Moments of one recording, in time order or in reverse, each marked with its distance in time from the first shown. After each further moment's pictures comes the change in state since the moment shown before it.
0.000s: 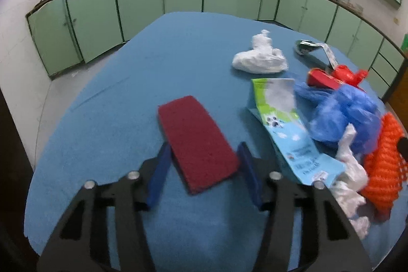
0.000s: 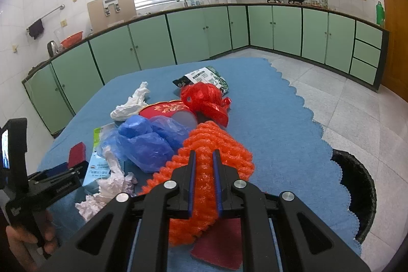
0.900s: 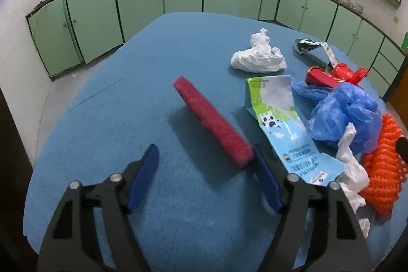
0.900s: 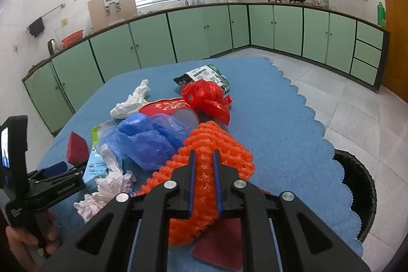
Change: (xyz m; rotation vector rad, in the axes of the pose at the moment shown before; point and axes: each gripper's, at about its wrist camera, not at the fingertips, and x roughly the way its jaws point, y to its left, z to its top) left arm 0.000 -0.001 -0.001 0.003 -0.001 -0.008; right arm 0.003 0.001 -0.002 0.001 0.011 0.001
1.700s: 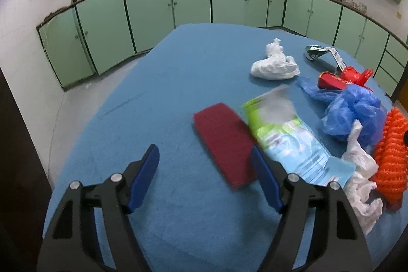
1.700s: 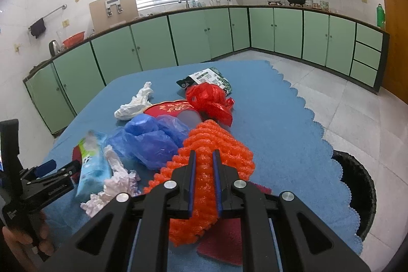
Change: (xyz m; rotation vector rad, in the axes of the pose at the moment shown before) left arm -0.021 0.025 -0.006 0.019 -0.054 0.076; right arm -0.008 0.006 0.000 -0.005 -0.013 0.000
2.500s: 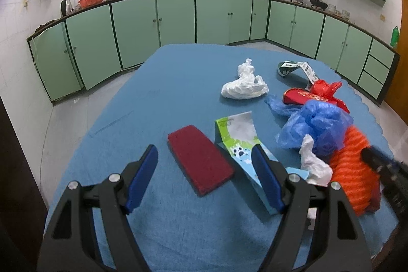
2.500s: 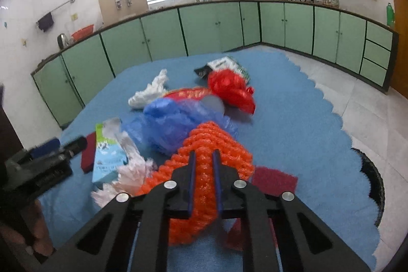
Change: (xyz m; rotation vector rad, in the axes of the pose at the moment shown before) left arm -0.030 -0.025 0.008 0.041 -0.085 -0.073; right arm 0.001 0.016 -0.011 -0.015 0.022 0.052
